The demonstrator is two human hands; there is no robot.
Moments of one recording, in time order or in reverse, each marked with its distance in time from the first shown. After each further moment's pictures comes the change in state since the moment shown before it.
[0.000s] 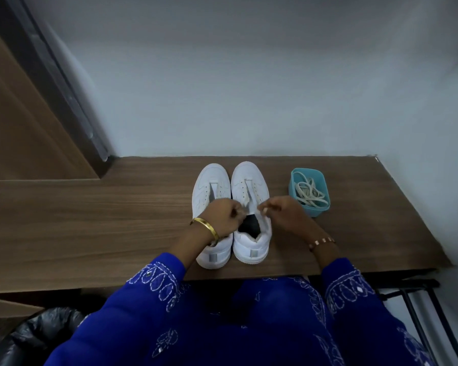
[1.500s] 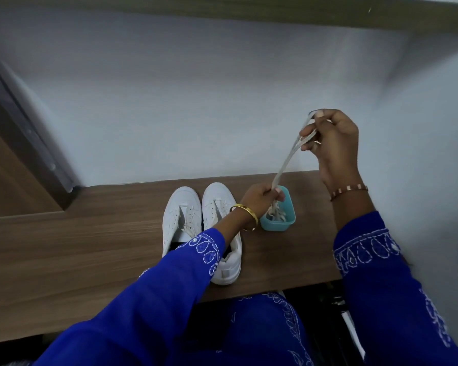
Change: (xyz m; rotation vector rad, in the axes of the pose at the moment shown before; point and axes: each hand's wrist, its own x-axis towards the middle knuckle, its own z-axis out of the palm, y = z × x) left_hand 0.081 0.123 0.028 -0.595 0.033 0.111; right_hand -0.015 -0.061 -0.164 0.844 0.763 -0.114
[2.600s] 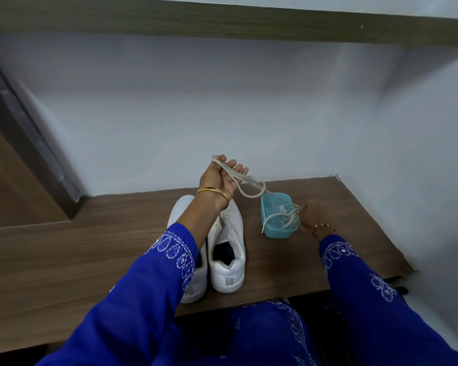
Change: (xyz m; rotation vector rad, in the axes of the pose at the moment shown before) left_hand -0.003 0.031 -0.077 -1.371 0.331 -0.206; right_hand 0.019 0.187 -0.061 -1.157 -0.158 0.338
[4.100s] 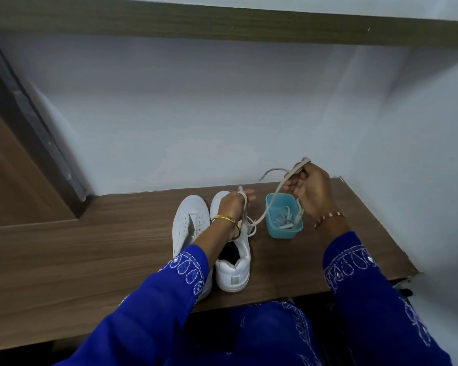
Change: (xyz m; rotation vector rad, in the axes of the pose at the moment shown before) left_hand -0.006 -0.043 -0.042 0.778 0.109 0.017; right_hand -0.066 -0.096 -0.063 1.413 -0.147 -0.042
